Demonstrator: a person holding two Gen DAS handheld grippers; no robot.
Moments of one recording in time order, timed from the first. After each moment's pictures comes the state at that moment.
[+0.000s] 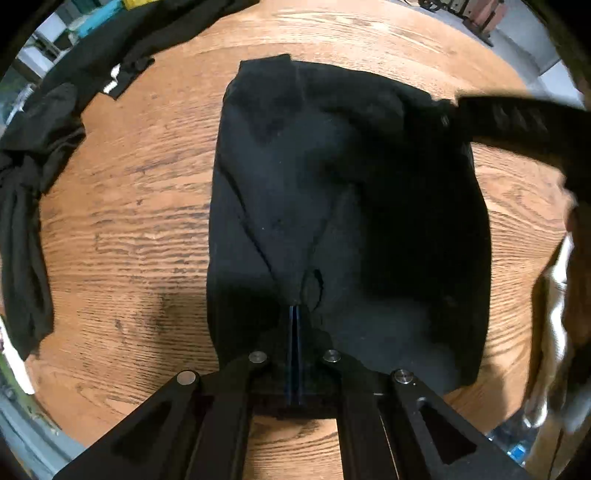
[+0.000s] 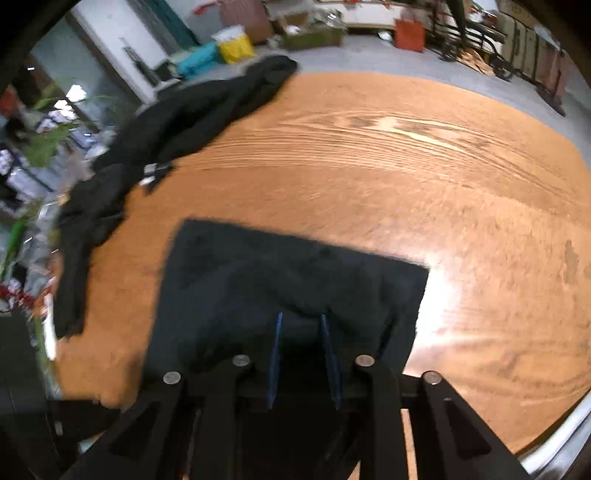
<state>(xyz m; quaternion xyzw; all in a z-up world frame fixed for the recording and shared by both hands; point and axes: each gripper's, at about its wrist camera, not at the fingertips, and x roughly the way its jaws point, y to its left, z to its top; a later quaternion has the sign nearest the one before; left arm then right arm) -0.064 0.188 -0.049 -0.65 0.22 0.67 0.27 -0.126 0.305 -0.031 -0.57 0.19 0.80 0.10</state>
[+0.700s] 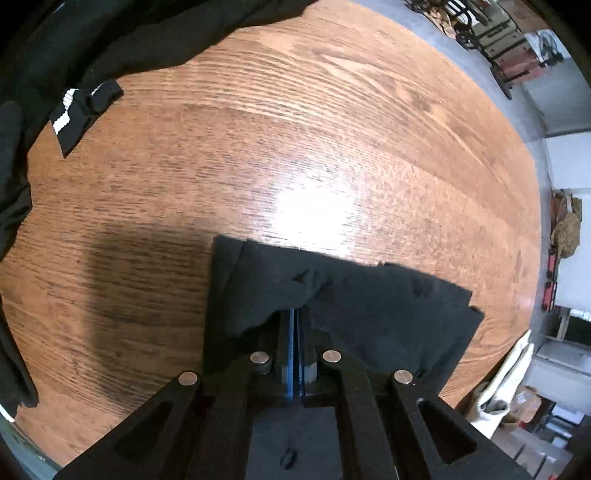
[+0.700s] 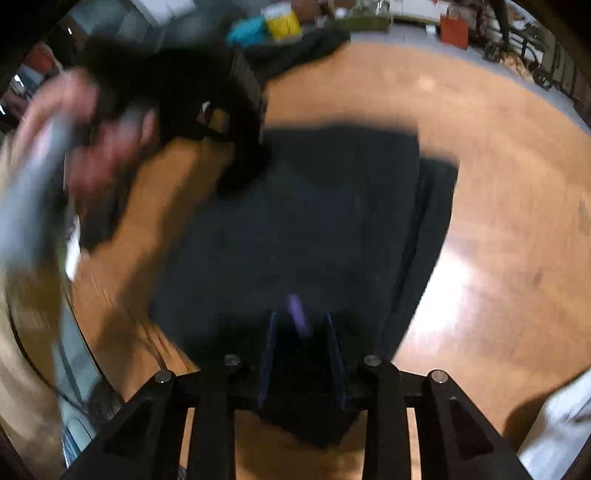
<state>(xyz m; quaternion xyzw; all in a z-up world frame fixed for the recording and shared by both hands) -0.173 0.231 -0.054 -0.72 0.09 0.64 0.25 -0.023 0.245 -0.038 -0.58 0.15 0.80 0.01</state>
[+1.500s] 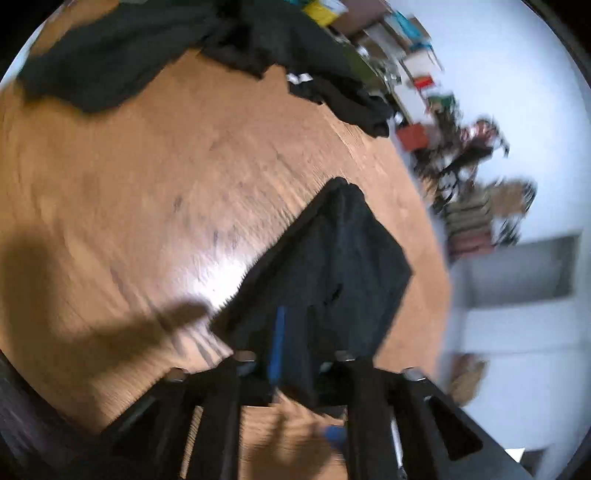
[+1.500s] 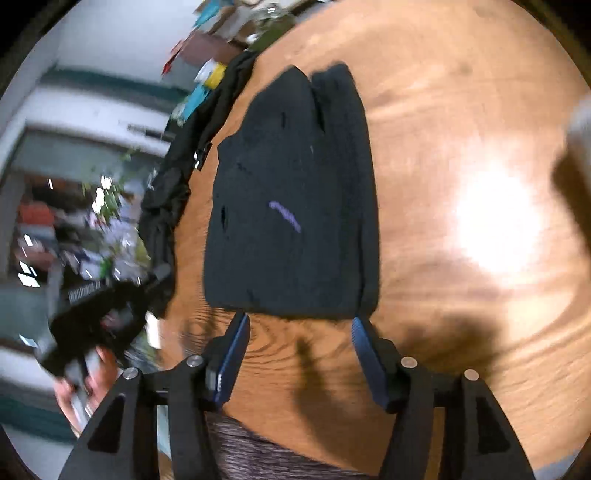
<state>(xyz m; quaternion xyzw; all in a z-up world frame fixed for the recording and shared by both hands) -0.032 -0.001 -0.039 -0.59 -0.32 0.72 0.20 0.081 0.265 -0.068 -0.46 0.48 0.74 0.04</state>
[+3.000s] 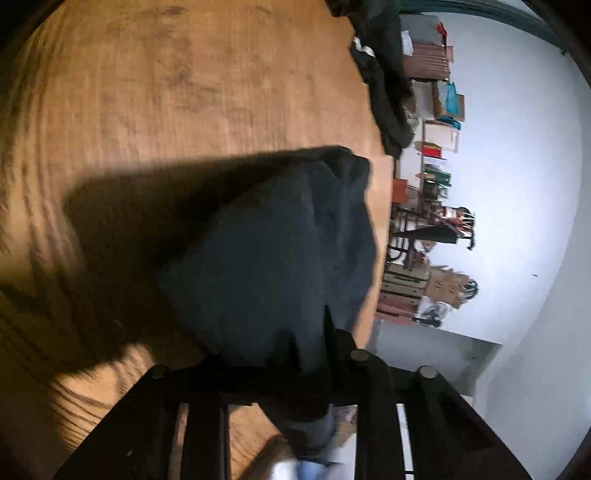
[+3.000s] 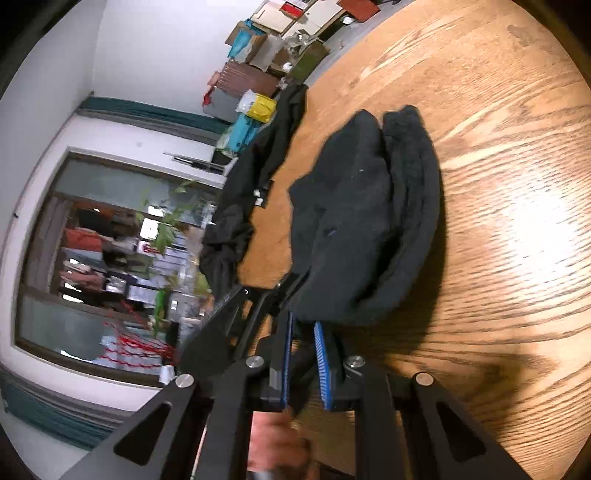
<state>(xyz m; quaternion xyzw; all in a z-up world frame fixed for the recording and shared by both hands) -0.043 0.072 -0.116 -0.55 -0.55 0.60 0.17 0.054 0.268 -0.027 -0.39 0.50 0.78 0.00</state>
